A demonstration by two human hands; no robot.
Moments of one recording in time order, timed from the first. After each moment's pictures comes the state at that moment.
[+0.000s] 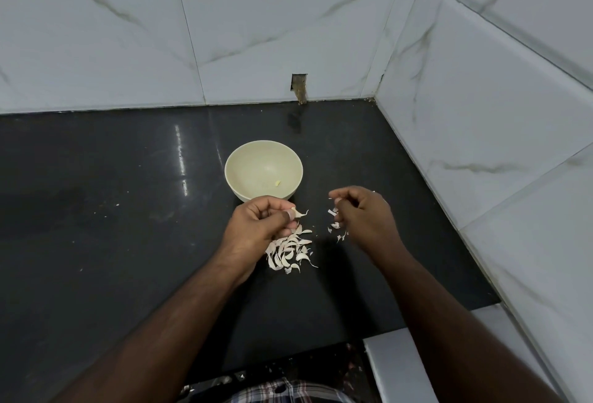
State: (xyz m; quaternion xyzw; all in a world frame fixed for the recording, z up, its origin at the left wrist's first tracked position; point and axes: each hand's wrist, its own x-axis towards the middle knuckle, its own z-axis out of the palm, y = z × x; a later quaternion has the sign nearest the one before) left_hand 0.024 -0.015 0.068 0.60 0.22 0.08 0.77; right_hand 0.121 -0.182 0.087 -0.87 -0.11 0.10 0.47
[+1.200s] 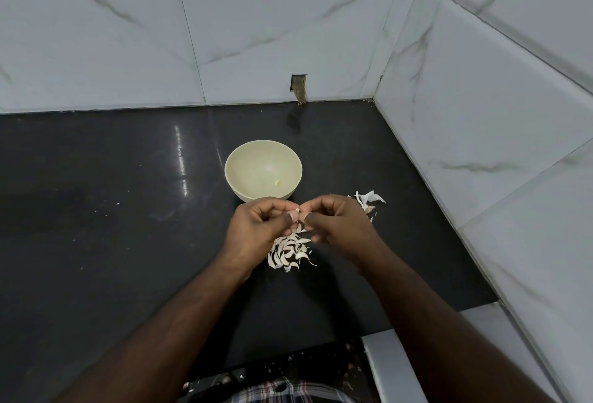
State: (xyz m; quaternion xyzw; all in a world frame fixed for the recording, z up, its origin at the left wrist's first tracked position) left_hand 0.020 -0.018 0.068 0.66 0.20 0.10 0.72; right_hand 0.097 -0.162 0.092 -0.75 -0.12 0.28 0.59
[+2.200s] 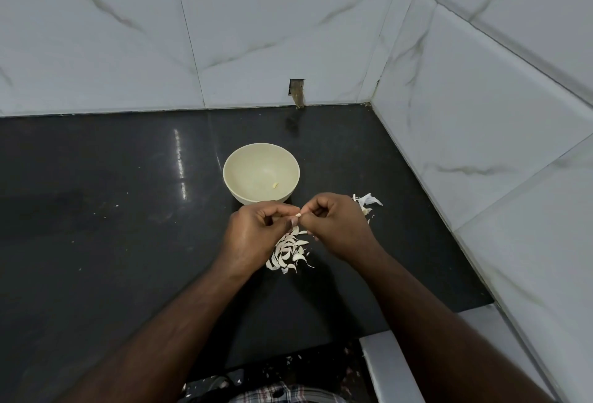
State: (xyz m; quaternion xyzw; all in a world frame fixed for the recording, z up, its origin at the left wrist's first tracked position) left_hand 0.018 -0.020 0.071 0.75 0.18 0.12 0.62; right_hand 0.103 -0.161 0.090 -0.85 -0.23 0.14 0.46
